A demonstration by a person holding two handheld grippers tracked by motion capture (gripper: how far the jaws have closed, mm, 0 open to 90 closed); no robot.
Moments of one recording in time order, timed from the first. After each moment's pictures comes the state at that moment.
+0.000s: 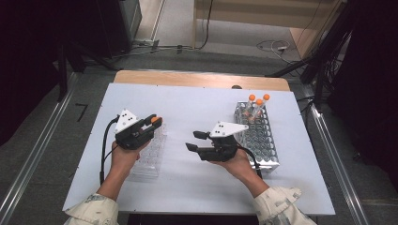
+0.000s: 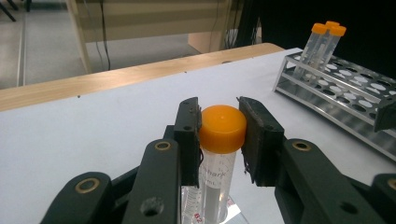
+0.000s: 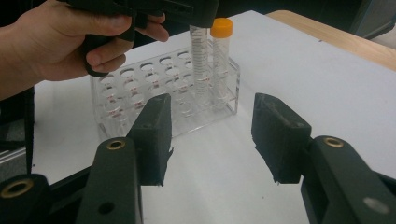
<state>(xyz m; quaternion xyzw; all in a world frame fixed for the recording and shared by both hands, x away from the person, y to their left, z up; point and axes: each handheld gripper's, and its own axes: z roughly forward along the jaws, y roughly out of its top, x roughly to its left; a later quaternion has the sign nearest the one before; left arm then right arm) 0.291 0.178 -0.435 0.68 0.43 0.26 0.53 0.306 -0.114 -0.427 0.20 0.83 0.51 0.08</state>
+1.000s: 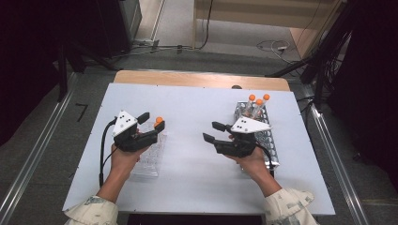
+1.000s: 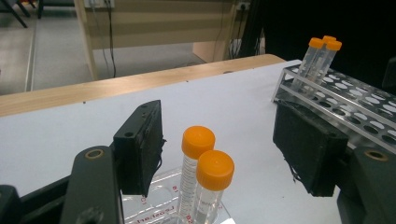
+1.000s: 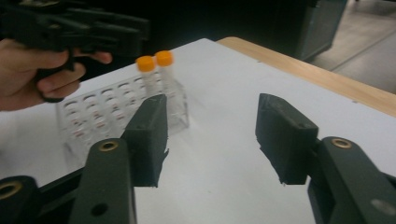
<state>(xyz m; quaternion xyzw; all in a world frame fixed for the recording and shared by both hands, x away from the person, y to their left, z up) 0.280 0.175 -0.428 0.67 0.44 0.27 0.54 0.308 -0.159 -0.408 0.25 0.79 0.54 0.14</state>
